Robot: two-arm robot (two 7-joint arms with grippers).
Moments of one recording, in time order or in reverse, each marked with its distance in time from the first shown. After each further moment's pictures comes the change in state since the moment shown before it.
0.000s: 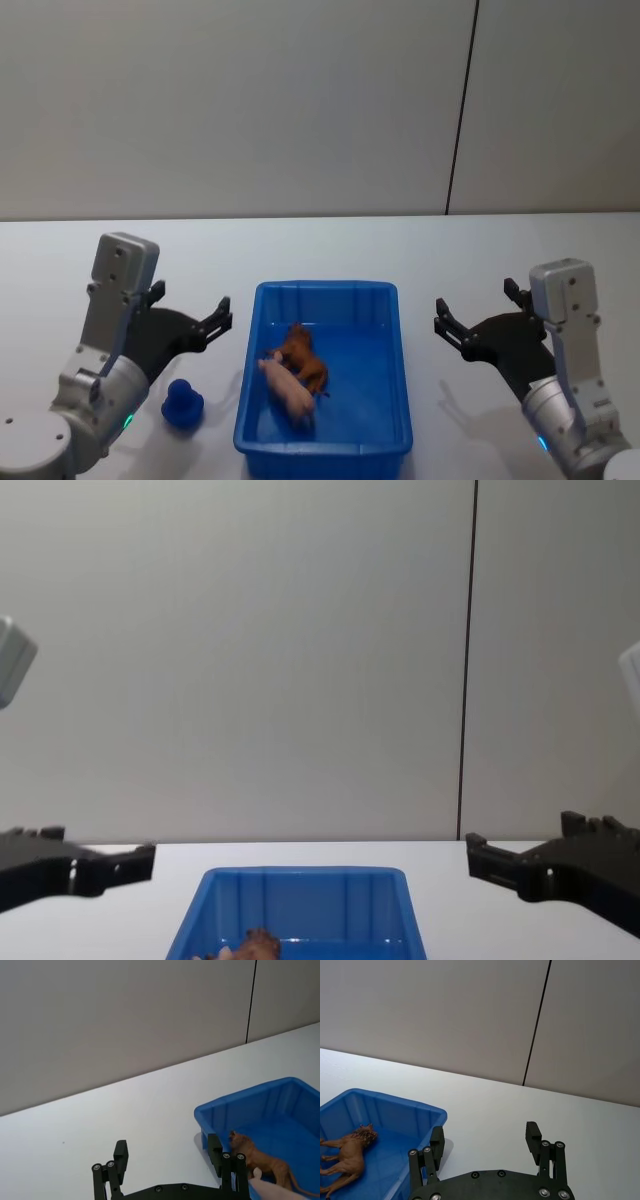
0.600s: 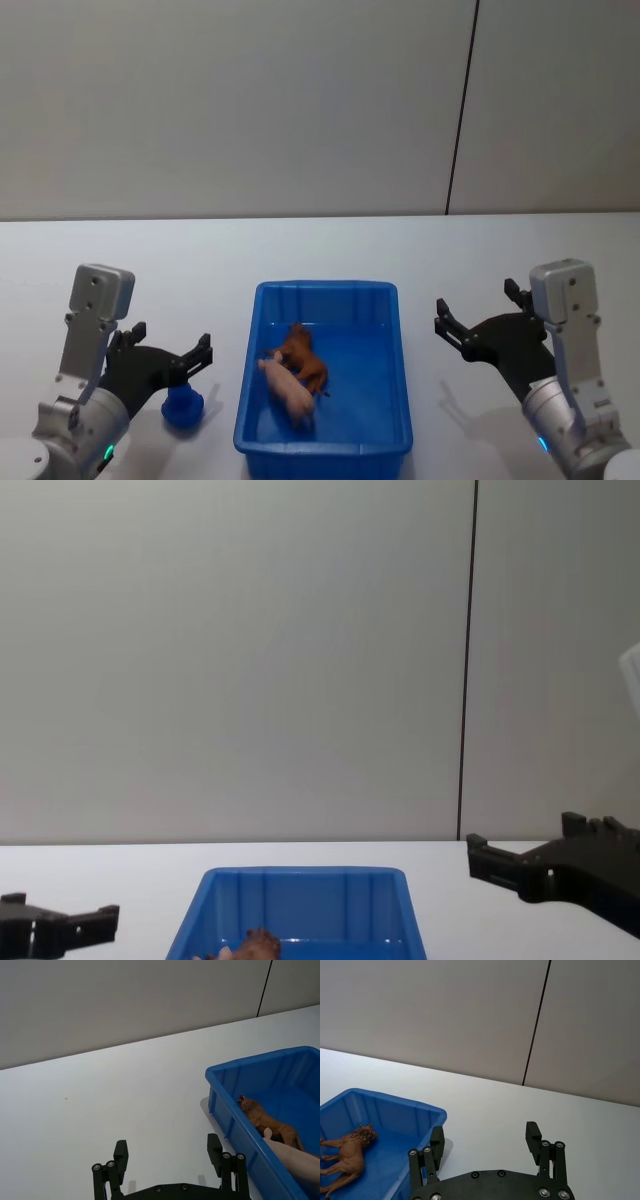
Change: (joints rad) left arm 0.060 0.031 -0.022 0.003 -0.093 0.041 0.019; right arm -0.001 0.000 0.000 0.000 0.000 0.000 -0.001
